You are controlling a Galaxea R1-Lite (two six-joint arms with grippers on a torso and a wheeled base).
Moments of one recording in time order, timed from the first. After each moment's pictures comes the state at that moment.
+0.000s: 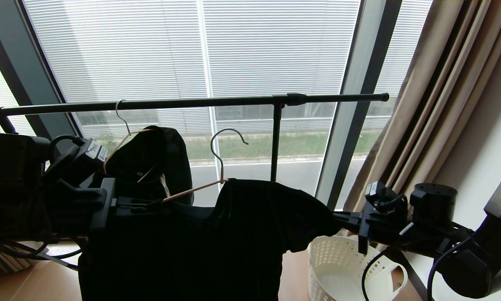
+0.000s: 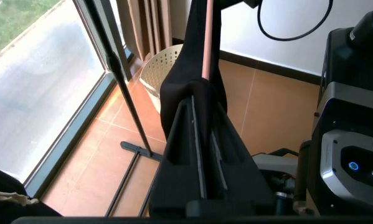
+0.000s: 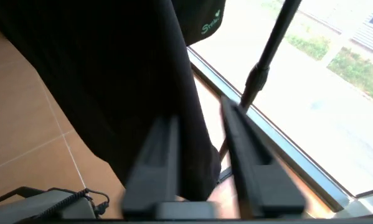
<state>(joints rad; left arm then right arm) -0.07 1.49 -0.72 -0.15 -1.01 0.56 0.17 2.07 -0.44 -1.27 0.75 -0.25</state>
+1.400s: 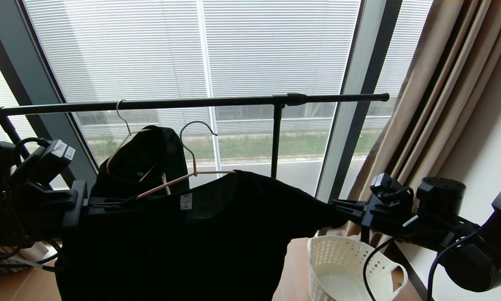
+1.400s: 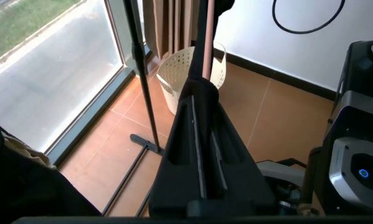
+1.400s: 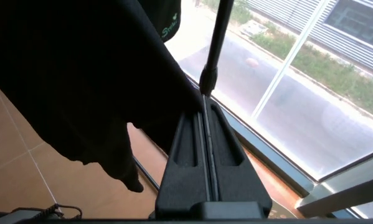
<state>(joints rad) 0.08 1.46 -0.68 -0.15 -1.06 0.55 0.15 2.05 -0.46 -1.27 0.69 -0.25</state>
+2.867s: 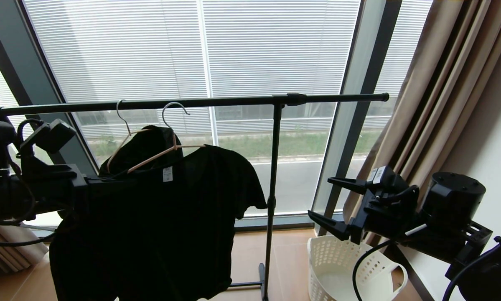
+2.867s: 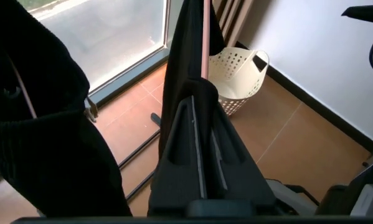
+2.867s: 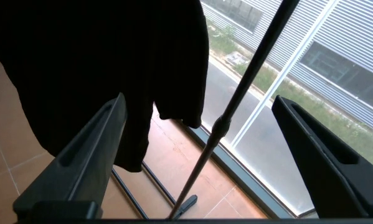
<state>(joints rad) 0.13 1.52 -0.79 -0.21 -0.85 0.31 0.34 1.89 -0.40 -1.32 0.51 -0.24</state>
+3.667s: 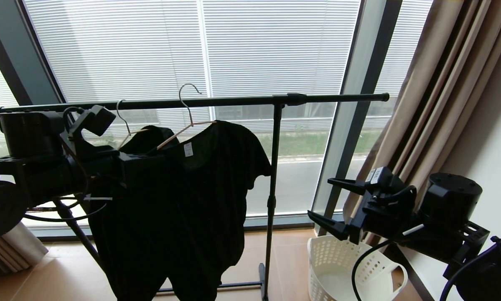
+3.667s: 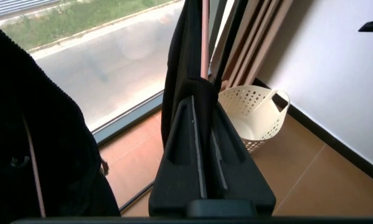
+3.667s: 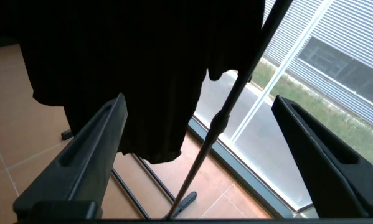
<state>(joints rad) -0.03 1.70 -0.83 -0.57 -0.65 0.10 0.34 1.90 -0.40 -1.32 0.49 -0.24</state>
